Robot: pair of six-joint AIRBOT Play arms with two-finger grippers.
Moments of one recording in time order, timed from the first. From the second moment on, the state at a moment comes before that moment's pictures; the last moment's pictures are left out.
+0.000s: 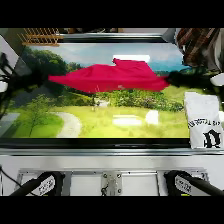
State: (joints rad) left arm 0.24 -1.13 1.20 0.89 -0.77 -1.57; right arm -0.19 -1.18 1.27 -0.84 0.90 1.28
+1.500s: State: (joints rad) left arm 0.17 -1.36 1.26 0.94 -0.66 -1.64; right arm -0.10 -1.48 1.50 -1.03 1.06 1.51
